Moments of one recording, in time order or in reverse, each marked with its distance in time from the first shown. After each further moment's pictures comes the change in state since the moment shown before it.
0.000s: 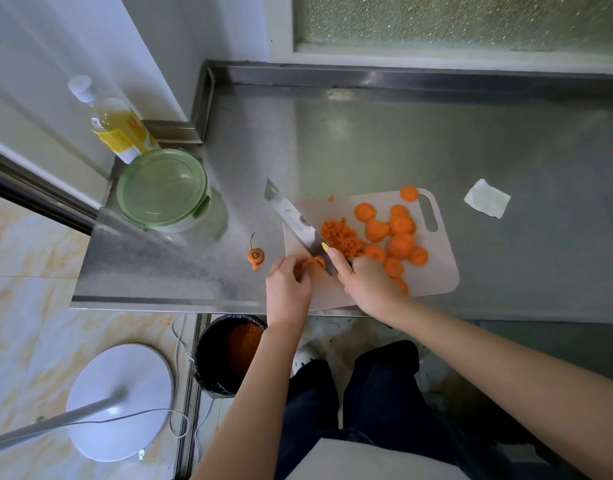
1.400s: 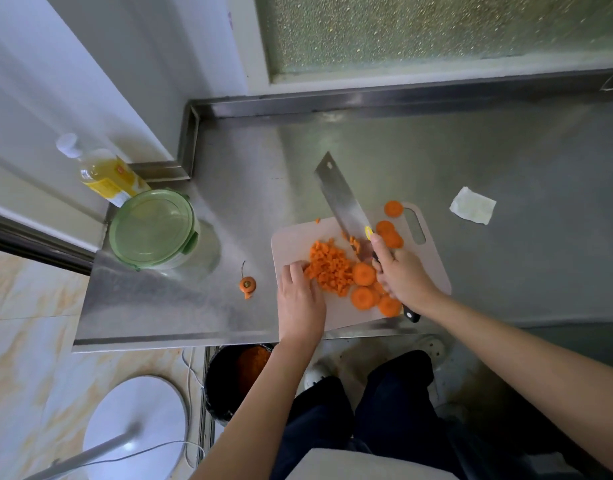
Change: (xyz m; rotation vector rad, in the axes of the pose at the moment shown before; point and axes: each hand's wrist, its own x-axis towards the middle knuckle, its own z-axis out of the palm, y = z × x) left_hand 0.003 0.033 0.017 0.115 -0.071 0.139; right_hand 0.015 0.029 -0.059 0.423 0.162 0.090
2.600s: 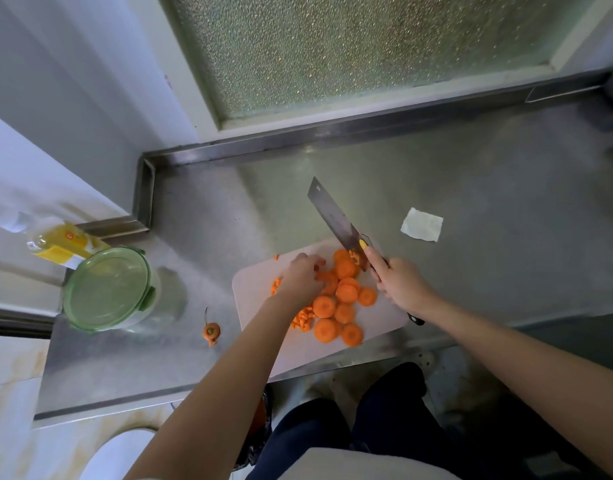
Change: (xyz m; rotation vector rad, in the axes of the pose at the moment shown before) left_hand 0.094 0.068 0.041 0.272 -0.603 0.090; right_hand 0.027 0.018 -0.070 -0.079 0.054 -0.002
